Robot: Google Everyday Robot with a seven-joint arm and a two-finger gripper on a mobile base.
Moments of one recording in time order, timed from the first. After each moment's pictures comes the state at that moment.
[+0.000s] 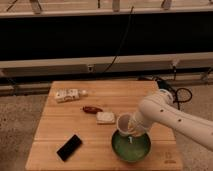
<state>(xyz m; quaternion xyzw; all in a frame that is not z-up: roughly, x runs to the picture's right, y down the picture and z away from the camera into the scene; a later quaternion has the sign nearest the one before) 0.140 0.216 0.701 -0.26 -0.20 -0.34 0.88</state>
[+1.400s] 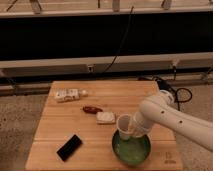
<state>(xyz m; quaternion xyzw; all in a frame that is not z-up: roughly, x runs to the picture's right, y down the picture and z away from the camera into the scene) 0.141 0.220 0.698 -0.26 -0.21 -0.35 0.88</state>
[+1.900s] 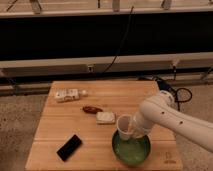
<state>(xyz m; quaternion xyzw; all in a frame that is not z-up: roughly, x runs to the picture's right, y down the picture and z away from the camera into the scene) 0.141 0.221 0.696 -0.26 -0.21 -0.35 0.88</state>
